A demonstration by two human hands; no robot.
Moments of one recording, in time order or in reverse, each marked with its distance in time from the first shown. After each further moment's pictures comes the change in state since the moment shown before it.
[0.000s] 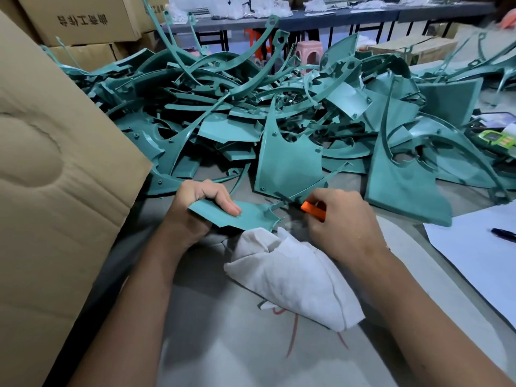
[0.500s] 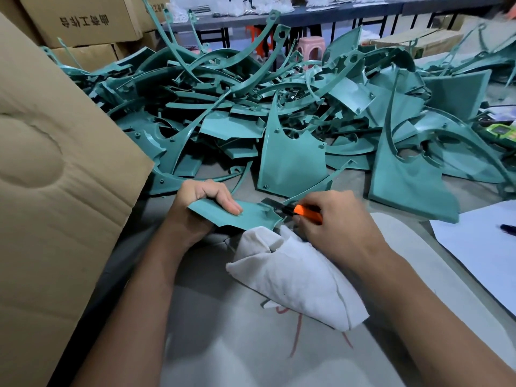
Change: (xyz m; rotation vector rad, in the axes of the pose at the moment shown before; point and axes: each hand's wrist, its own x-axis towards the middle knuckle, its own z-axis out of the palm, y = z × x) left_hand -0.001 0.003 -0.004 0.008 -0.051 0.041; right_hand -0.002 -0.005 -0.005 0.115 -0.134 -0.115
